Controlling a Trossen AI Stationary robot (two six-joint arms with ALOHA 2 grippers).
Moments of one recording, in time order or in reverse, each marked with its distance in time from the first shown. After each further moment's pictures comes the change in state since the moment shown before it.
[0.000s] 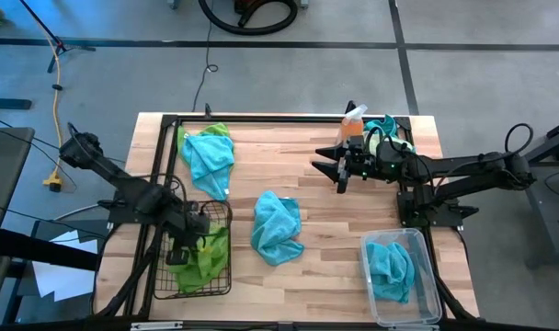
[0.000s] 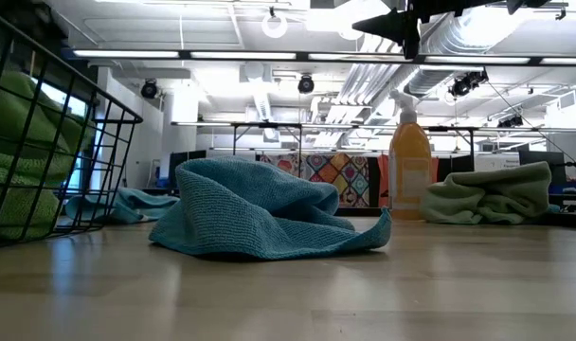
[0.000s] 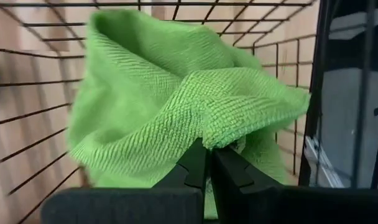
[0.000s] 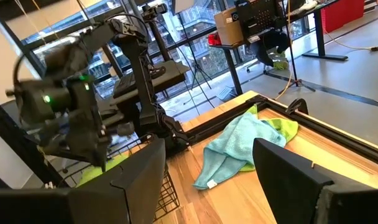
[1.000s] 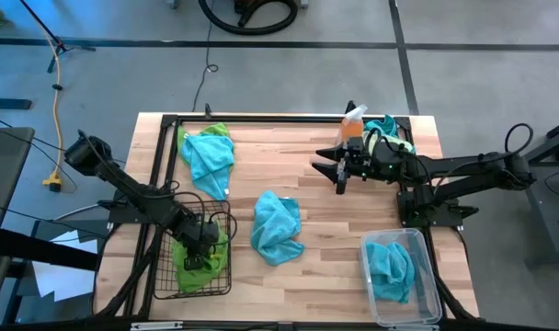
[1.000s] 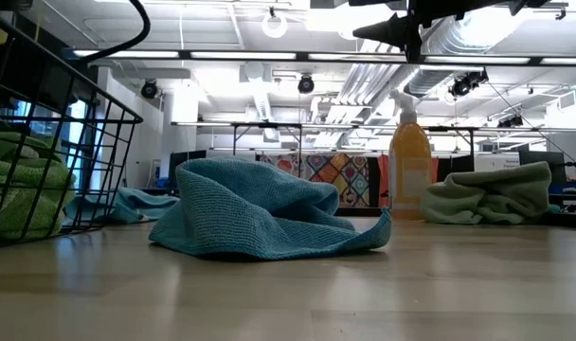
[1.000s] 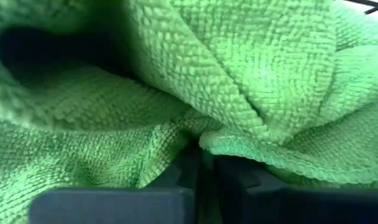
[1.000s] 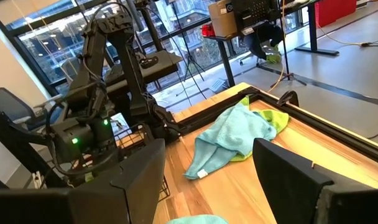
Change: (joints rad) left arm -0.008 0.110 -0.411 0.516 0.016 -0.147; right arm 0.000 0.000 0.000 -0.047 0.014 -0.018
